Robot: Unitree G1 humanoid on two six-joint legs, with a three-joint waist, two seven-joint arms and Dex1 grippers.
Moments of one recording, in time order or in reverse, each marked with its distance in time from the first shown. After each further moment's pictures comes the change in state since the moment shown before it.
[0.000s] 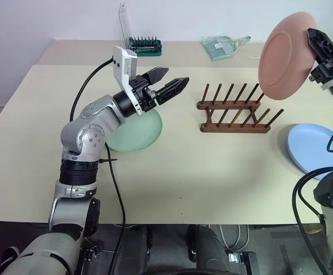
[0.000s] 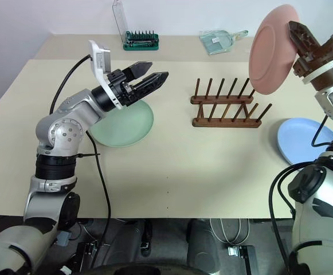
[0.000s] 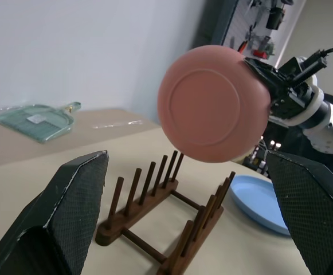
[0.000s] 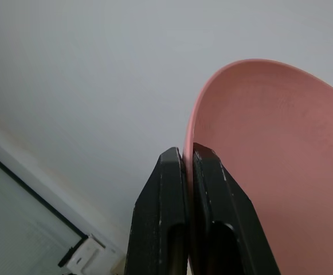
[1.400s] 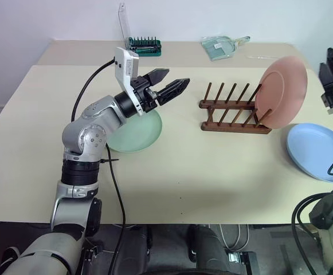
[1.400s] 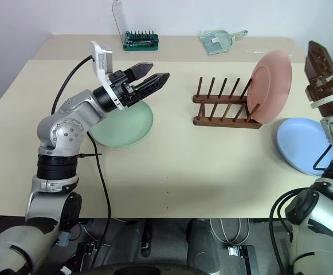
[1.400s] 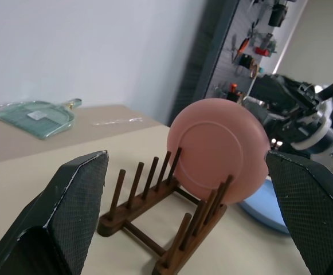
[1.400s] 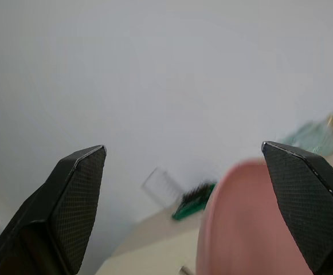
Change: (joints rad) left arm -0.001 0.008 0.004 0.001 0.034 0.008 -0.001; right arm 0.201 0.053 -0.063 -0.082 -0.101 -0.361 0.128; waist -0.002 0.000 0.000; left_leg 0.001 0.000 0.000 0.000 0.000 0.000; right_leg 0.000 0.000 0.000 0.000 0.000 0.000
